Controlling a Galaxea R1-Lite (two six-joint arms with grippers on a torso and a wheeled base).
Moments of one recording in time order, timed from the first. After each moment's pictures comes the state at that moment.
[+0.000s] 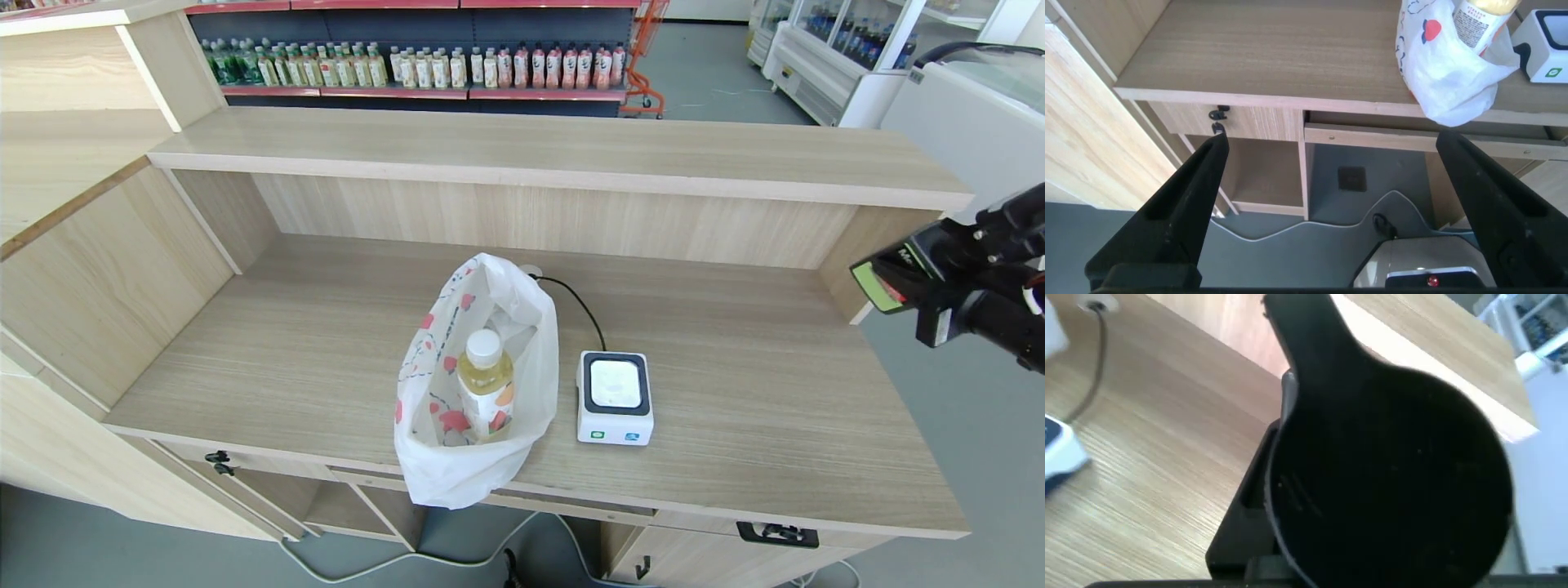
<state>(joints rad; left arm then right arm) -0.01 0.00 0.00 0.04 -0.04 0.03 -0.14 1.49 -0.58 -0.98 0.28 -0.53</state>
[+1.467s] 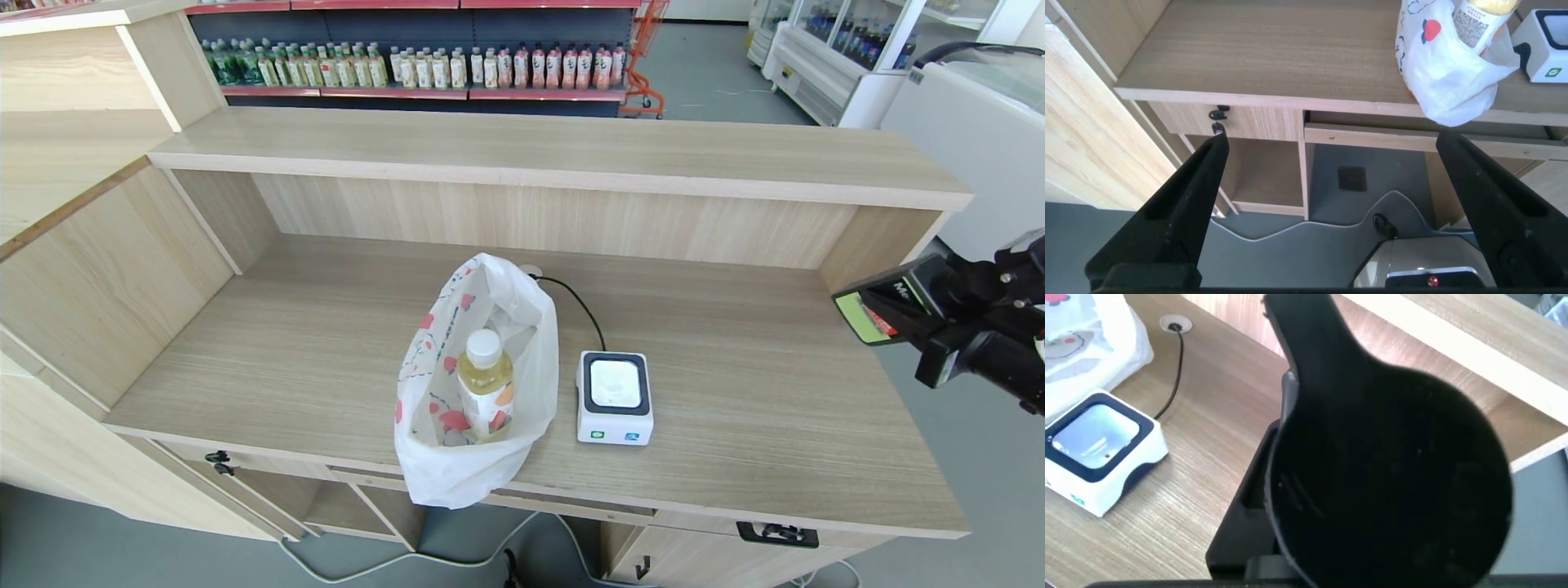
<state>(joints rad) -0.01 0.00 0.00 0.04 -0.04 0.03 -0.11 1.46 -0.43 -1.11 0.40 -0.43</state>
